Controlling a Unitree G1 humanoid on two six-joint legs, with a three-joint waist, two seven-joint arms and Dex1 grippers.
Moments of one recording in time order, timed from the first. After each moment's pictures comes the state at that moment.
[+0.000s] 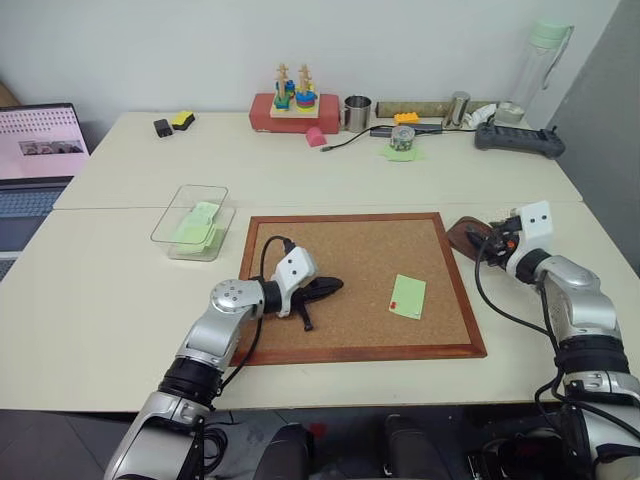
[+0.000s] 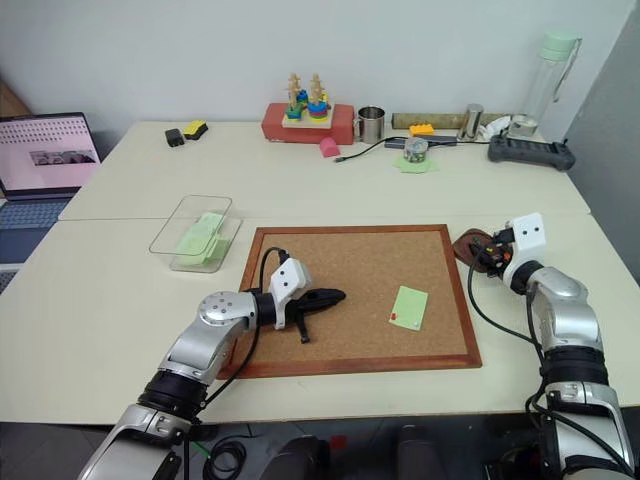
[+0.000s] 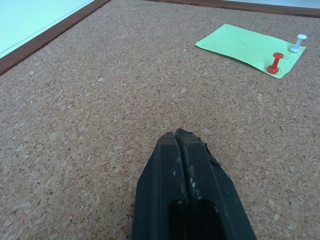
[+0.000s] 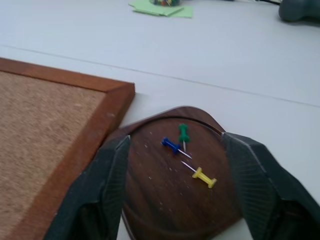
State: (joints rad) left arm -0.44 0.40 -0.21 0.26 -0.14 0.10 -0.95; right arm -0.50 -0.56 -0.18 0.37 0.24 0.27 0.63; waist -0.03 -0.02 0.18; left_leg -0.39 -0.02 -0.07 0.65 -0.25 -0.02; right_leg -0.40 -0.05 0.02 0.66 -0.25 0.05
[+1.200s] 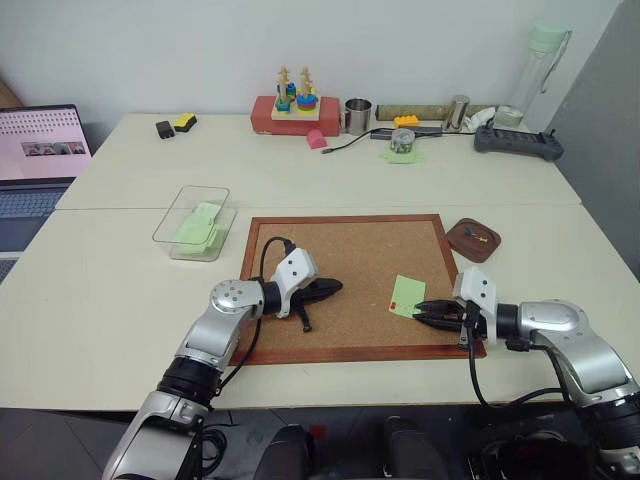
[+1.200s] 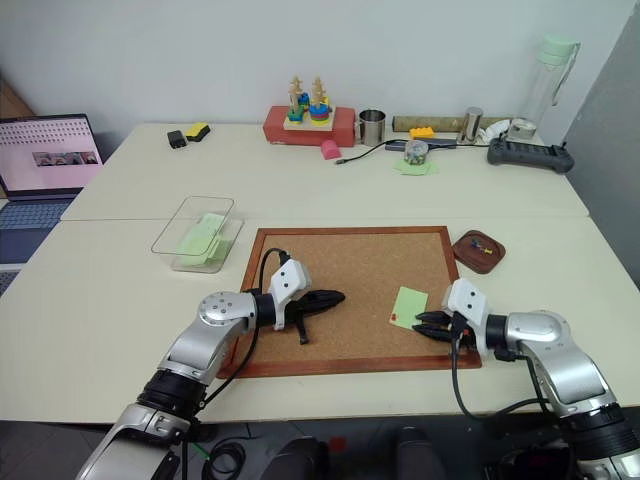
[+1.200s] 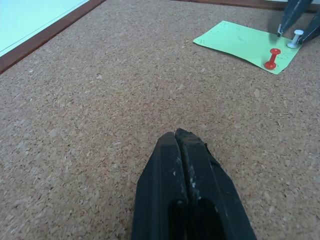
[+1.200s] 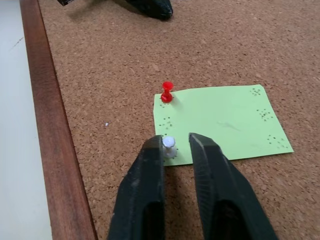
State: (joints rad) left arm -0.44 0.41 -0.22 0.27 -0.14 0.10 -0.95; right arm -0.19 -0.71 0.12 -0.11 0.27 0.29 1.05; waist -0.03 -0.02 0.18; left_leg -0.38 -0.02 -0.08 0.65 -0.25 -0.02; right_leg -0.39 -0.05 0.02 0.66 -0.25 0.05
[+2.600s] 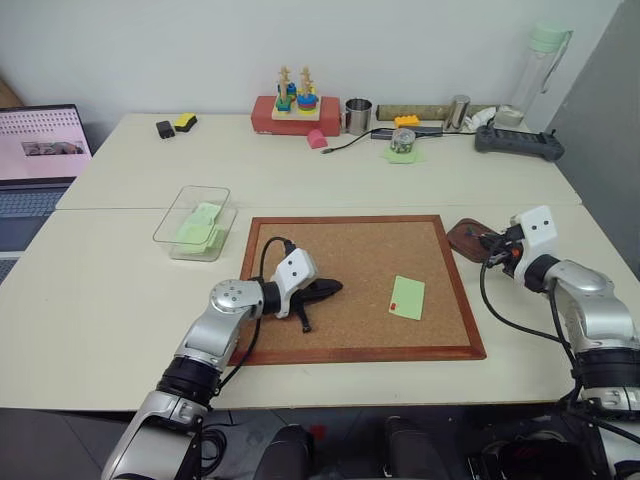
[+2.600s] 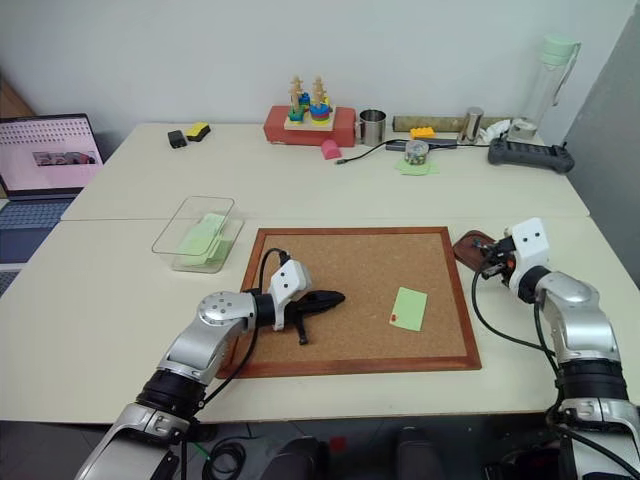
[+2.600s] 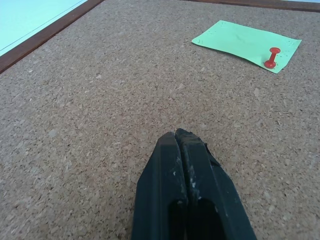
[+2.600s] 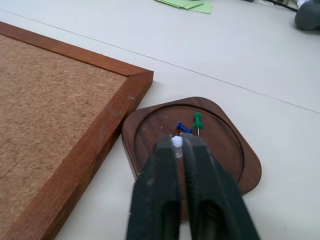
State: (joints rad) left arm -0.44 0.42 -0.23 0.27 -0.14 0.10 -0.95; right arm -0.45 -0.60 -0.13 0.33 0.22 0.33 0.59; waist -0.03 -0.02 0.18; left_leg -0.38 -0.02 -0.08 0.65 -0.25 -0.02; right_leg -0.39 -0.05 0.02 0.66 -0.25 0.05
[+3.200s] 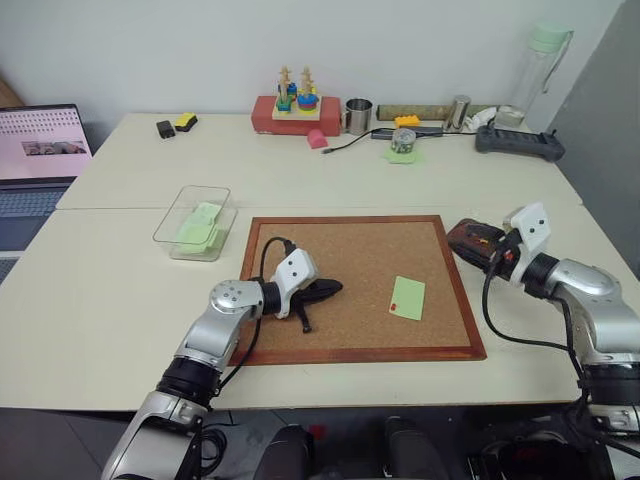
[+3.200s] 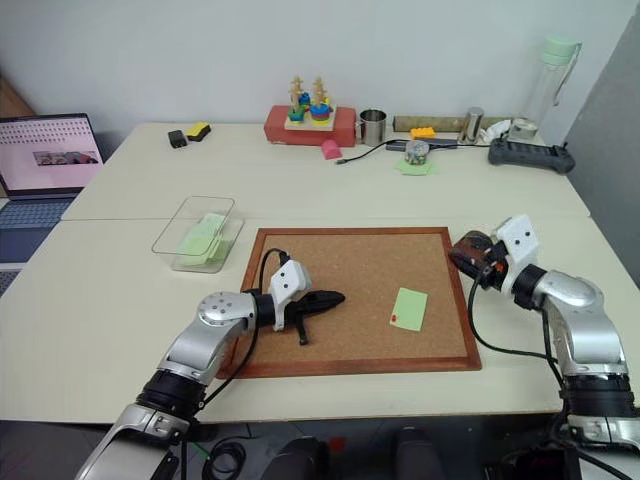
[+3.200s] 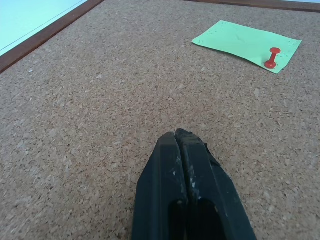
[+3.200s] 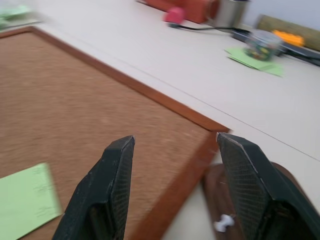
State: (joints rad) left arm -0.44 0.42 -0.23 0.27 -0.14 0.10 -0.95; right arm -0.31 -0.66 -0.09 -0.02 0.30 0.31 0.83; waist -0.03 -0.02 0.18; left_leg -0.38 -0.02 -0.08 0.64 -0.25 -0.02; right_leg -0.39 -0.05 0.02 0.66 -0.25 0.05
